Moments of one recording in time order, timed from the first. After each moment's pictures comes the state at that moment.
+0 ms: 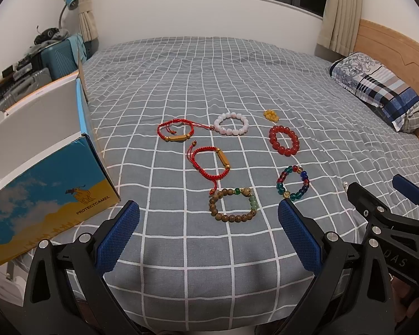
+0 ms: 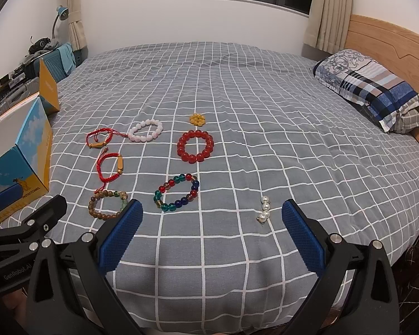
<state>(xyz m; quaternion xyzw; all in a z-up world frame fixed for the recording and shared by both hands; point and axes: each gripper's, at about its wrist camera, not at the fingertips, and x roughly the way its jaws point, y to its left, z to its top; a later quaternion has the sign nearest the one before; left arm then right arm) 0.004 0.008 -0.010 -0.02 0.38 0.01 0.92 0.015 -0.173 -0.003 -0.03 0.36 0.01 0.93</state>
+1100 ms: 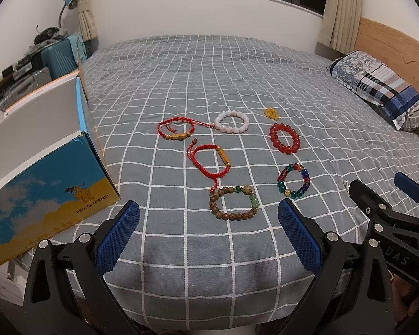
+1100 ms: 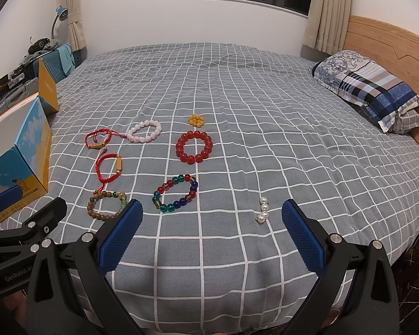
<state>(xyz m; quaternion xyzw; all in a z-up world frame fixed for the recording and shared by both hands) 0.005 0.008 -0.012 -0.02 0.38 0.01 0.92 0.015 -0.169 -0.001 -0.03 0.36 0.01 0.93</state>
